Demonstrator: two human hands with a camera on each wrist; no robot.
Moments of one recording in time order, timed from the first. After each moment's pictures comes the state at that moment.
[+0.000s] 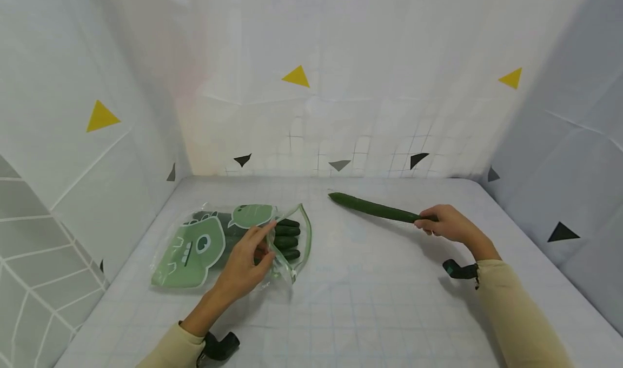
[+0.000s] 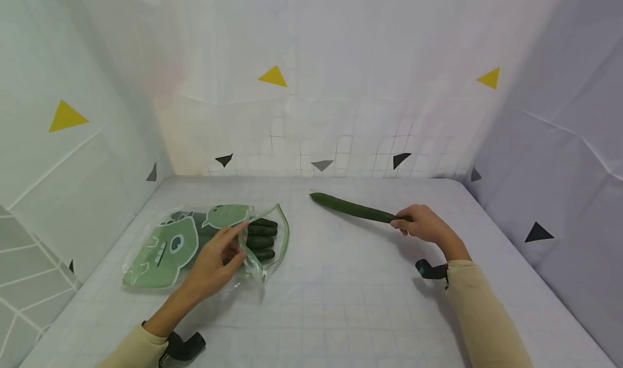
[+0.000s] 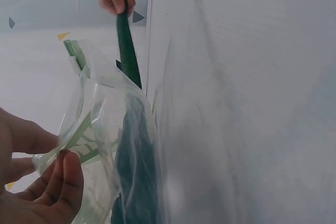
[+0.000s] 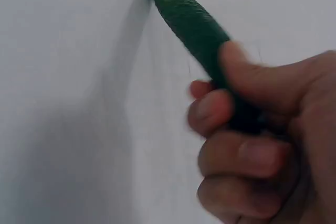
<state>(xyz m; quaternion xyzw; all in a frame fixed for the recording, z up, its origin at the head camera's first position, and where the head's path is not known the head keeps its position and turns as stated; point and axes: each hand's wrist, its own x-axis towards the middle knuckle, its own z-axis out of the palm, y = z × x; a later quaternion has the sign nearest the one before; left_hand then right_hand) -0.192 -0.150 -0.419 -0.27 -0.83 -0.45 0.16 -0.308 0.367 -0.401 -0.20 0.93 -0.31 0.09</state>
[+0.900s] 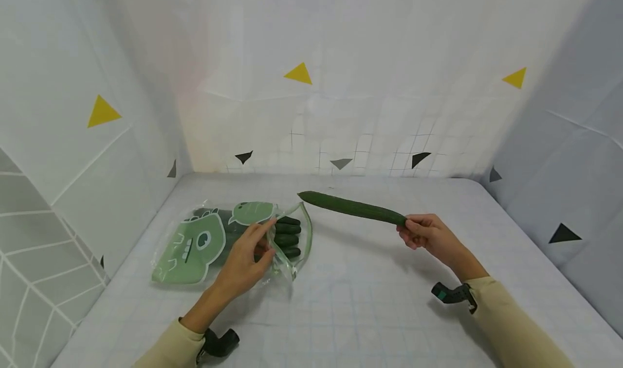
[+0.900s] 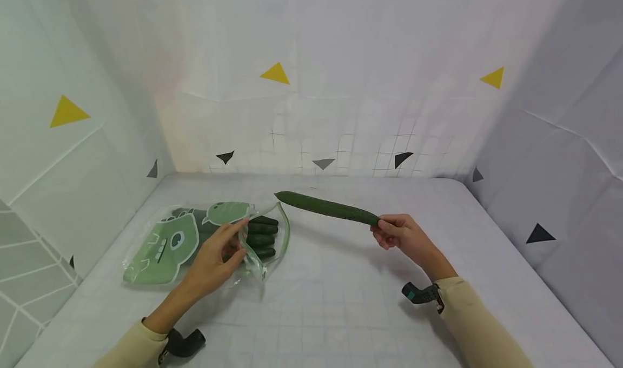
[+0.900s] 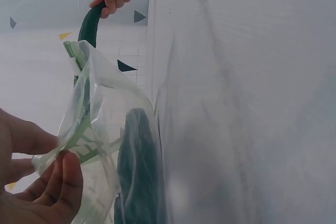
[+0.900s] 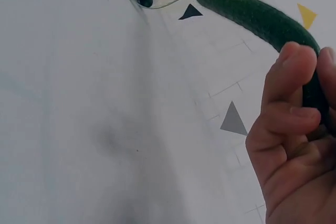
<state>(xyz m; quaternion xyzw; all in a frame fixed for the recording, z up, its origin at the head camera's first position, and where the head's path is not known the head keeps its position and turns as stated) -0.192 -0.150 -0.415 -0.27 -0.83 -0.46 0.16 -0.277 0.323 -0.421 -0.29 0.64 -0.69 0.16</state>
